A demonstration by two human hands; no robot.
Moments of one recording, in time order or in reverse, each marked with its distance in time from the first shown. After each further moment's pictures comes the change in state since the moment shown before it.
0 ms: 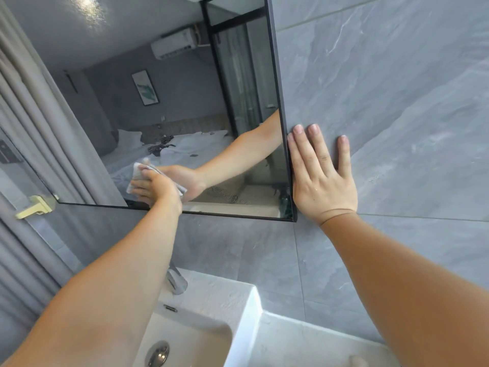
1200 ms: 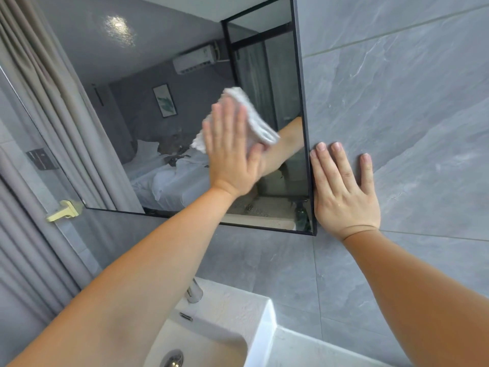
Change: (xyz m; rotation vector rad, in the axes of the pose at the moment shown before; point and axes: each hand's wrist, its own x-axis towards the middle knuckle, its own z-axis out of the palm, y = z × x) left_hand -0.105 0.047 0.019 0.456 -0.171 1.697; right_hand -0.001 0.001 -0.002 0.017 -0.015 0.007
